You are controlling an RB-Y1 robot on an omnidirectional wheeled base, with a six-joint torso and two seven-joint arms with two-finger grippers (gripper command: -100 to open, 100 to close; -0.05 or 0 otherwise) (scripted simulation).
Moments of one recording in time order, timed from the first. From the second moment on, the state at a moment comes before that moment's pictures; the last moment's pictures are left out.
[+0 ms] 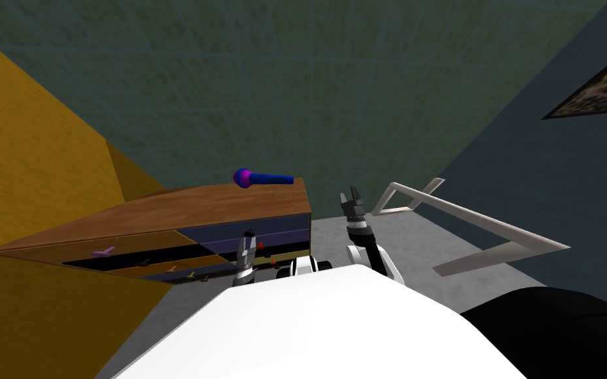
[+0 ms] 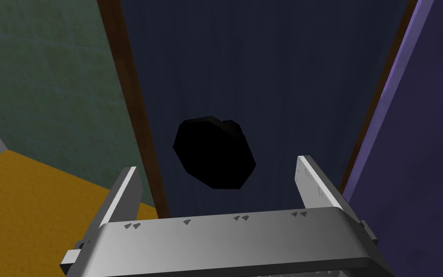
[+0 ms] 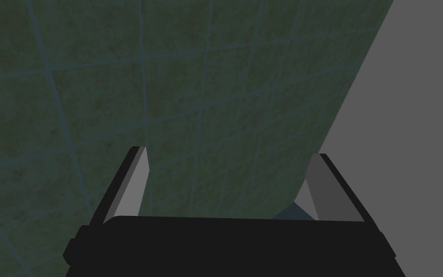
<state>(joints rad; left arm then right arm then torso) 0.22 0.11 0.06 -0.97 0.07 -1.28 0.16 0.46 -0.02 0.01 -2.20 0.12 -0.48 -0.16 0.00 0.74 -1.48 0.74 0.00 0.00</state>
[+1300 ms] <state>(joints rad) 0.19 0.11 0.07 -0.97 0.07 -1.25 0.16 0.46 -0.02 0.01 -2.20 0.12 -0.48 -0.16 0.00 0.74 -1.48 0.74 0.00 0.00</state>
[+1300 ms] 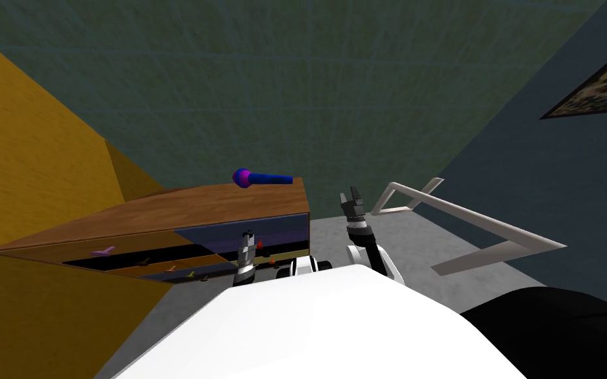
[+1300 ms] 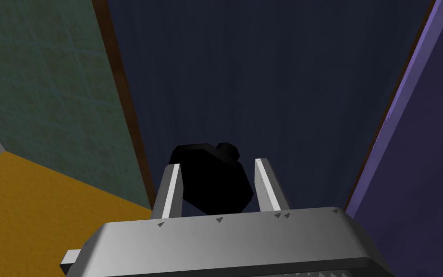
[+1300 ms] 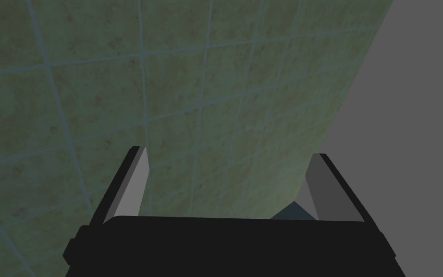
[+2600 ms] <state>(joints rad) 0.12 0.13 0.09 -0.98 0.03 -1.13 0.20 0.46 -0.02 0.01 -2.20 0.12 -0.48 -0.16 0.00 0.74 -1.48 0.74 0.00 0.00</state>
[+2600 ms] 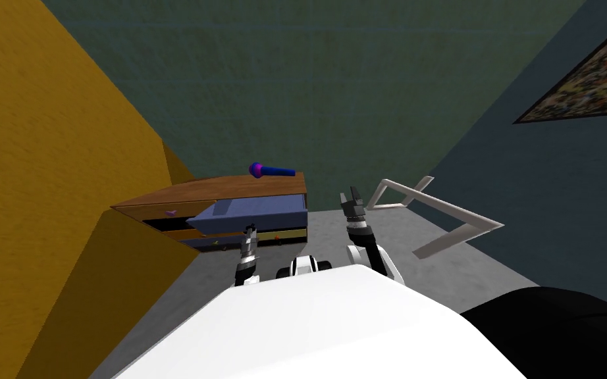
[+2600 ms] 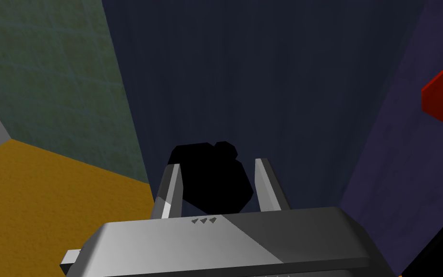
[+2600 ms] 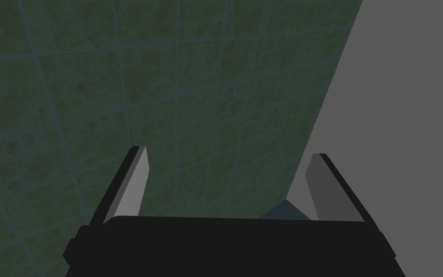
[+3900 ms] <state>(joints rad) -0.13 0.26 0.14 -0.61 0.28 -1.23 0.12 0.46 -0.02 0.01 -2.20 0.12 -0.48 -0.16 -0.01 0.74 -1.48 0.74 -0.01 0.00</state>
